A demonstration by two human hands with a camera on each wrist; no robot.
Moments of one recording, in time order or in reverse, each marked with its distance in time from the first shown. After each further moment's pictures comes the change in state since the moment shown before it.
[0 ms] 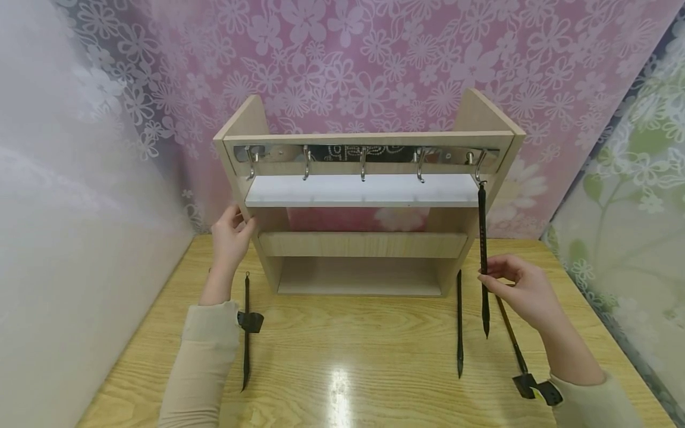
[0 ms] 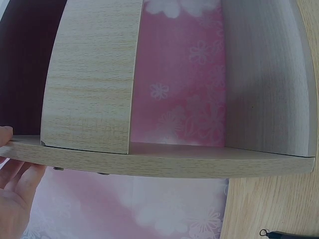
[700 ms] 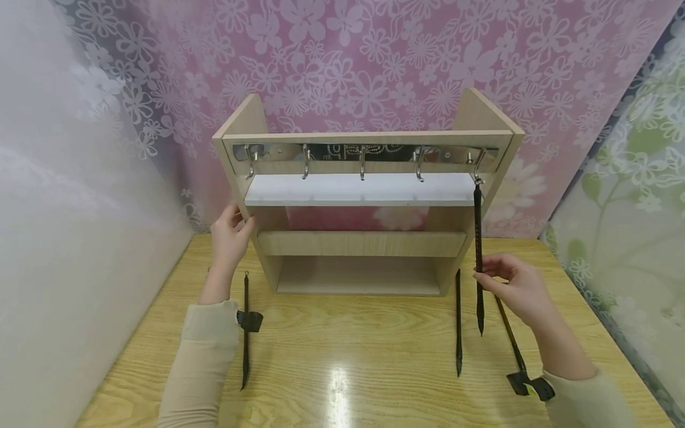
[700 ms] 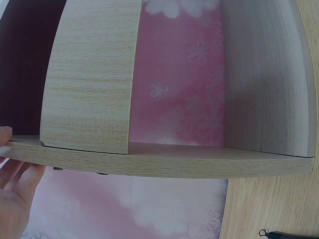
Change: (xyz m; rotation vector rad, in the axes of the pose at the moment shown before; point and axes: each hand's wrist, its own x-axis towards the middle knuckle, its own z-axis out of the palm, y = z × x) left_hand -0.001 0.001 0.000 0.012 0.000 -0.004; right_hand 0.003 0.004 0.006 0.018 0.011 0.023
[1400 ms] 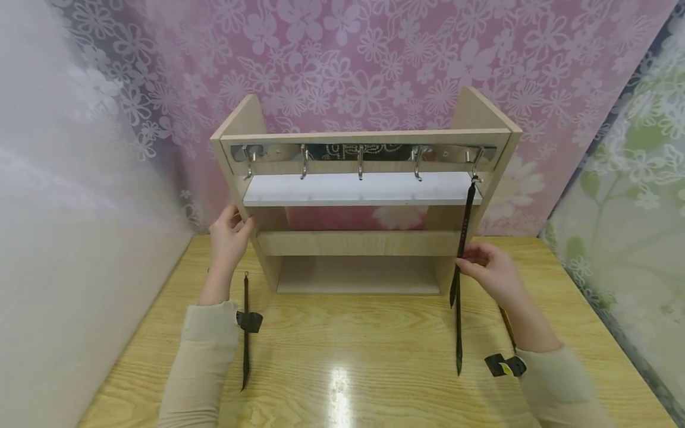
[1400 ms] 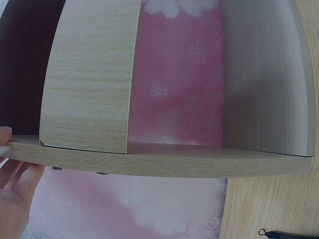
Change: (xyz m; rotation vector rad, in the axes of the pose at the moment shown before) left_hand 0.001 -0.001 0.001 -0.011 -0.004 -0.022; right_hand 0.027 0.010 0.023 0.138 -0.026 0.048
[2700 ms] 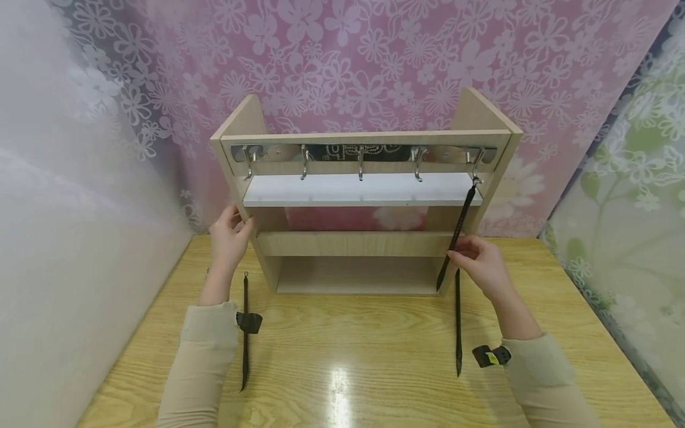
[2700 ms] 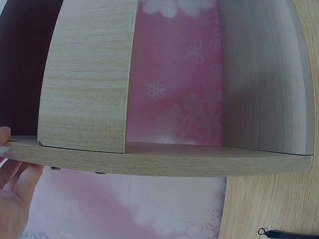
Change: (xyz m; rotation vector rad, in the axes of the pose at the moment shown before) left_hand -0.010 0.031 -0.002 -0.008 -0.004 0.002; right_hand 0.019 0.008 0.012 0.064 0.029 0.044
